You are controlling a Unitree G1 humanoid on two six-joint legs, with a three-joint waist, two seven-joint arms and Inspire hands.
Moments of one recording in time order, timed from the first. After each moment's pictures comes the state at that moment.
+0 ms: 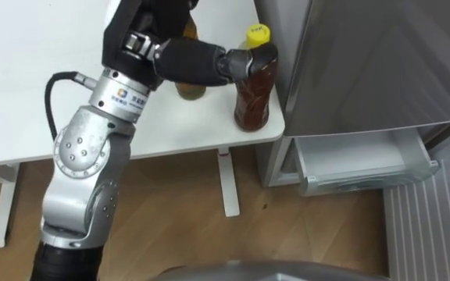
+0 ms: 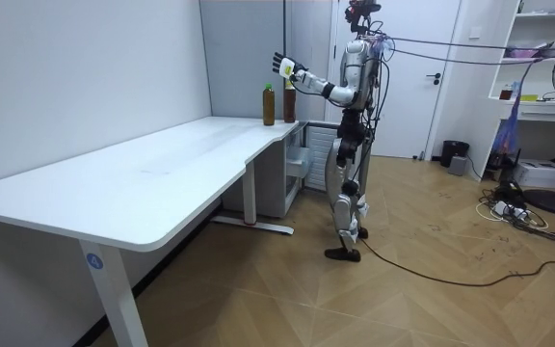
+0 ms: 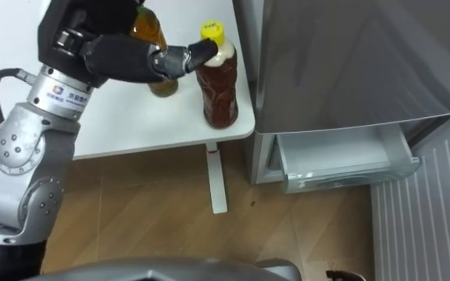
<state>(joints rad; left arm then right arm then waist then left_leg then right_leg) 0.04 0.23 -0.12 -0.46 -0.30 0.03 -0.25 0.10 -0.28 0.02 1.29 -0.17 0.09 0.17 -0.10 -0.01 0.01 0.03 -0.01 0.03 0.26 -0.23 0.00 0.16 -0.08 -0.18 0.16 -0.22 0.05</state>
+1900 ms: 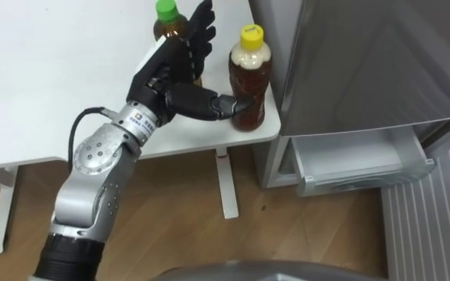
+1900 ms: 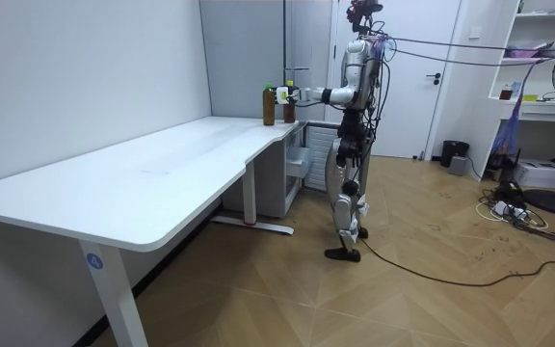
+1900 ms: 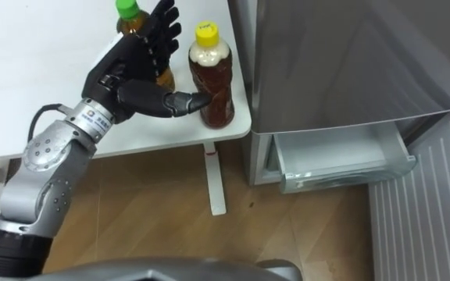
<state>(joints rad) 0.04 0.25 -0.12 -0.15 -0.36 0.17 -0.32 0.10 -0.26 0.06 1.28 -0.25 0.22 0.19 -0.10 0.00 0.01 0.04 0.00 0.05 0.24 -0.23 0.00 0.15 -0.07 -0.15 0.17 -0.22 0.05</state>
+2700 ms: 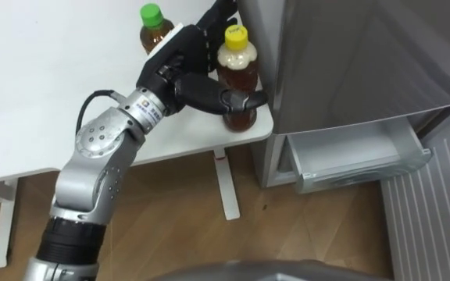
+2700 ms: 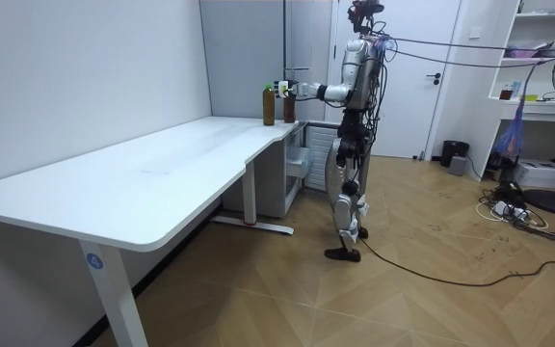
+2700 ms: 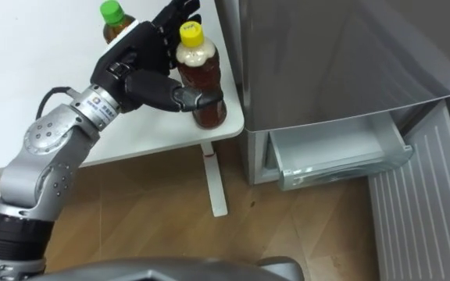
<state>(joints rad) -0.04 0.26 -0.12 -0.16 -0.36 0.20 -0.41 0.12 -0.26 0.05 1.24 -0.28 0.24 0.20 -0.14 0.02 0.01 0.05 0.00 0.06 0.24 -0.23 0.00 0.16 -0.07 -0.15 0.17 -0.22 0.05</state>
